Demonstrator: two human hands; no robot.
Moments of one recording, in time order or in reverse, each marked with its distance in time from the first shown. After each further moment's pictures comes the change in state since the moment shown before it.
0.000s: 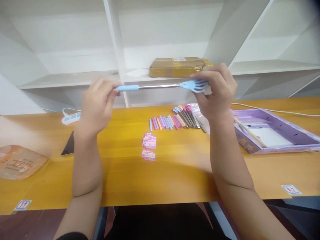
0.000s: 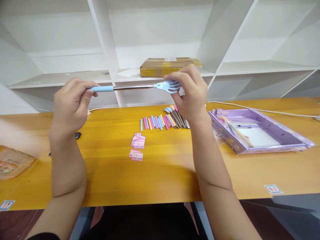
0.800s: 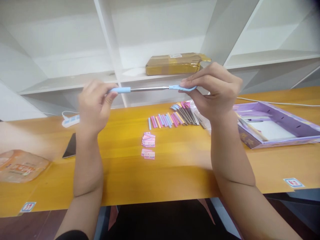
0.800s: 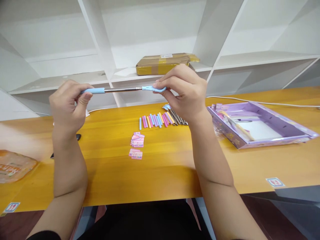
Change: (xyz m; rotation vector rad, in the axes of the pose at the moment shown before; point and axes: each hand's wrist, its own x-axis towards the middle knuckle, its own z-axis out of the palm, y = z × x) left_hand 0.001 0.002 0.010 0.045 0.073 -0.024; right_hand 0.006 -0.027 -0.010 0.073 -0.090 -0.029
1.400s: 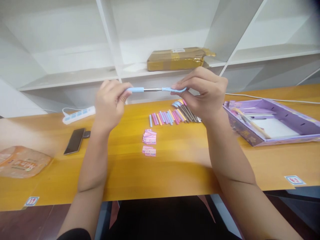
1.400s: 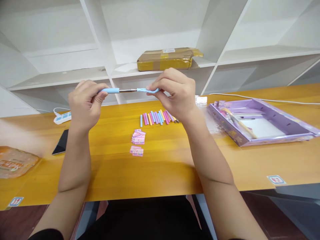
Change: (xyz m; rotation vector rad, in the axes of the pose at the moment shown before) left_hand 0.000 0.019 0.024 -0.023 -0.134 -0.039; right_hand -0.010 0.000 0.020 0.125 -0.109 0.073
